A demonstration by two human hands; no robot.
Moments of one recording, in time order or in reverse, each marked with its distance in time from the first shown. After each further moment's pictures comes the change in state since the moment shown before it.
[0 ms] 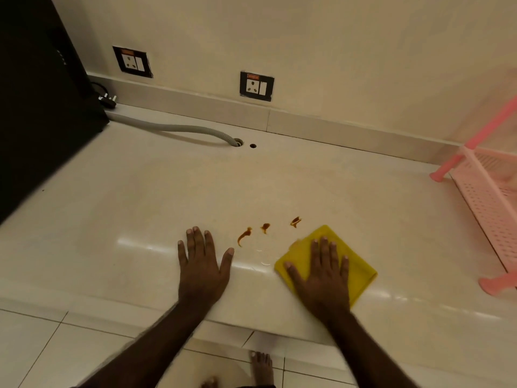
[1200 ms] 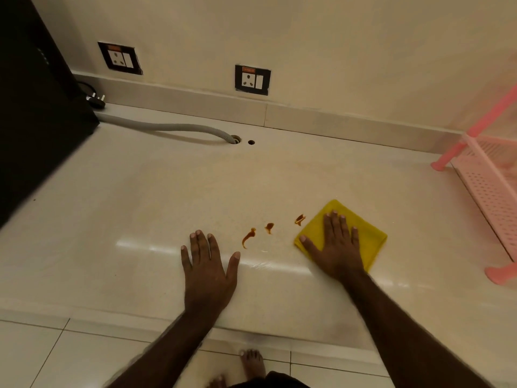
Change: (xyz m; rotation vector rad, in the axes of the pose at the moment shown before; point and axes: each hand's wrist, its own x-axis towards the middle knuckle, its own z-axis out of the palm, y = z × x) left_hand 0.000 -0.004 0.000 0.012 -0.030 0.014; right_hand 0.078 0.015 -0.010 0.037 -0.119 0.018
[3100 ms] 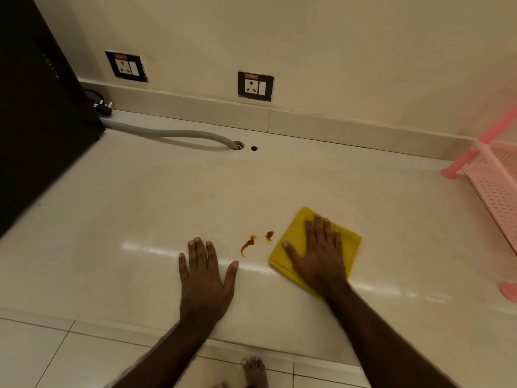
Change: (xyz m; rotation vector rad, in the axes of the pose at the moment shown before) left_hand 0.000 0.005 -0.007 -0.018 -0.034 -0.013; right_hand 0.000 -0.041 0.008 0.014 0.061 -0.071
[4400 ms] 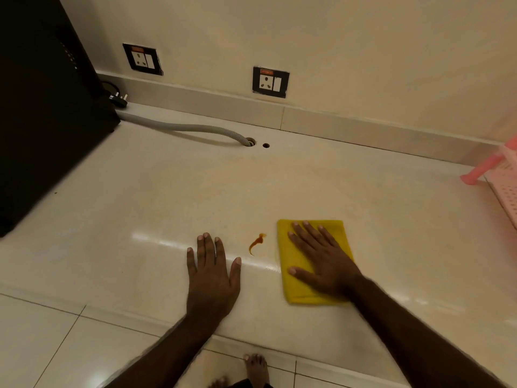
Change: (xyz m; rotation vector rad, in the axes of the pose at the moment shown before) left_hand 0.003 -0.002 0.011 0.032 0.059 0.003; right_hand 0.012 0.031 -0.013 -0.077 -0.120 -0.671
